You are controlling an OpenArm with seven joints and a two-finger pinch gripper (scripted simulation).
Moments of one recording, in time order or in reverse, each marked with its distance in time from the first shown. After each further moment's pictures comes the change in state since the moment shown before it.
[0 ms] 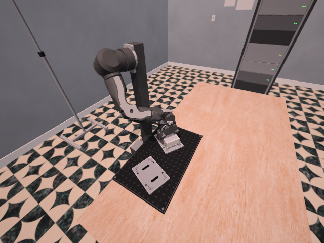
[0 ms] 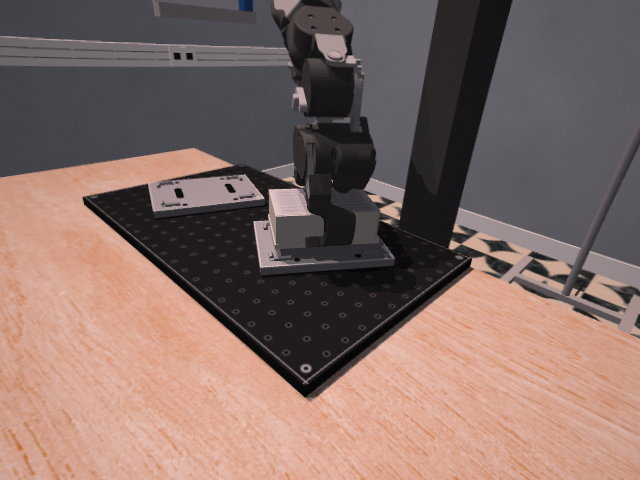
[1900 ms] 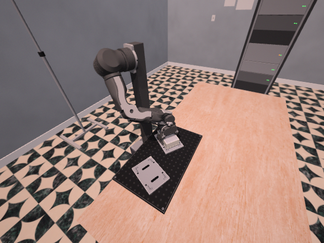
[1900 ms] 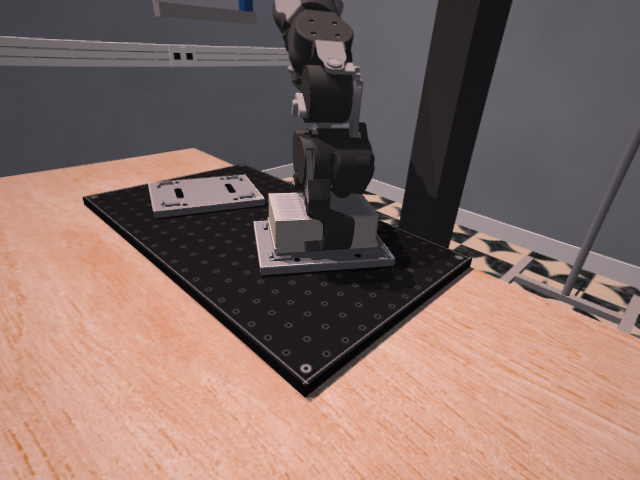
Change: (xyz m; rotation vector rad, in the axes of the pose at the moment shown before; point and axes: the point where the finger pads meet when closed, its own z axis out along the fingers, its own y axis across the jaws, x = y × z) arm 0.000 -0.002 0.006 0.001 -0.002 0.001
